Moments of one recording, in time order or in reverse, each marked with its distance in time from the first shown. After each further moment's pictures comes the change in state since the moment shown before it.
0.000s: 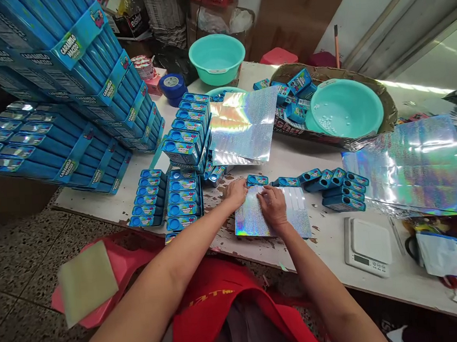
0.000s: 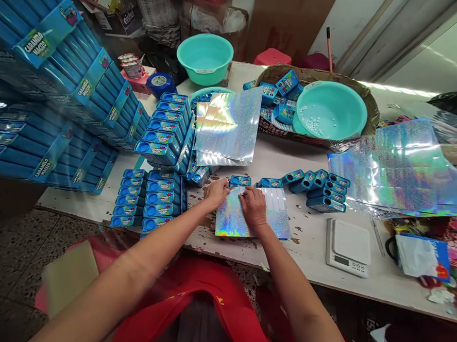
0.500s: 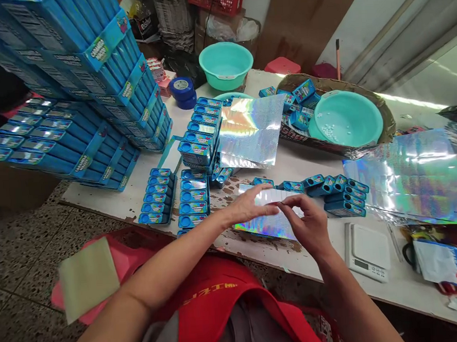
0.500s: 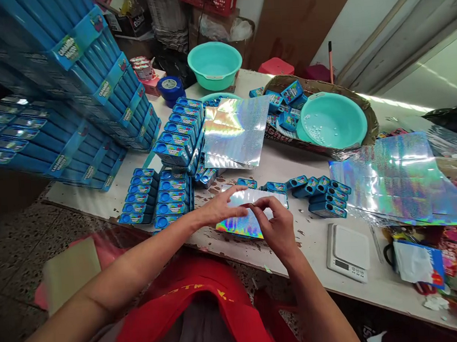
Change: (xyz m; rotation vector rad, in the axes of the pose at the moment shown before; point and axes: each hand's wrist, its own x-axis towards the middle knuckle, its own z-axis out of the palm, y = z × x) left_hand -0.076 0.003 -0.061 -0.570 -0.161 0.542; right_hand 0.010 -0.101 -0.119 0.265 -0.024 0.087
